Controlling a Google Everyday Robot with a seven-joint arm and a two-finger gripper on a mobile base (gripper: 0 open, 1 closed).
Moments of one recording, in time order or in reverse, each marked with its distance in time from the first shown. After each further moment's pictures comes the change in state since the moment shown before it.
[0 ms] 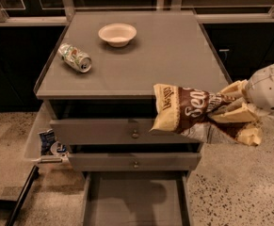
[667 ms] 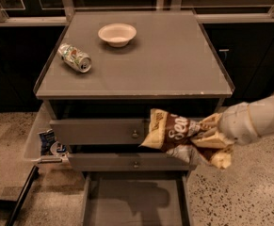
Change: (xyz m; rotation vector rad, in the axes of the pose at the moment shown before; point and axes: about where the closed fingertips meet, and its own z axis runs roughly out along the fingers) arm 0.068 0.007 0.087 0.024 0.012 0.160
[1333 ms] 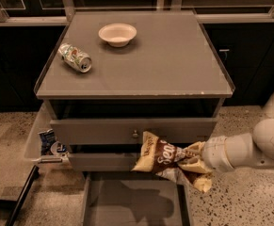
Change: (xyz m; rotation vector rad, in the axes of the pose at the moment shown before) arm 0.068 0.022 0.091 0.015 -0.019 0.007
